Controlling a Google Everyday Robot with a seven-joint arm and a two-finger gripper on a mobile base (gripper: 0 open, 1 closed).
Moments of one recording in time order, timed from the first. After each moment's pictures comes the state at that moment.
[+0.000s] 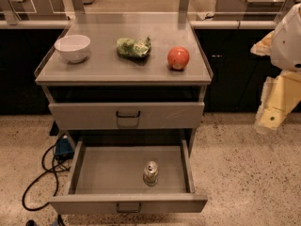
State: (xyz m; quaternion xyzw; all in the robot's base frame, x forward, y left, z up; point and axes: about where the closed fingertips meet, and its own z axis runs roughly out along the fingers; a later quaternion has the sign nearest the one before) arm 0.438 -0.217 0.976 -0.60 0.78 -0.03 0.16
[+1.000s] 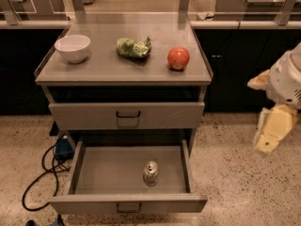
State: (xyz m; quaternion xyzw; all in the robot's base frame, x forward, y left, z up) arm 0.437 -0.237 0.898 -0.59 0.79 0.03 0.14
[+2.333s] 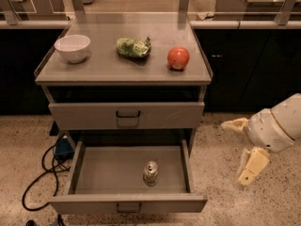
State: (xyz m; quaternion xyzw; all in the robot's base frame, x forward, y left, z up) arm 0.427 -0.217 0.765 -0.60 0.74 0.23 0.21
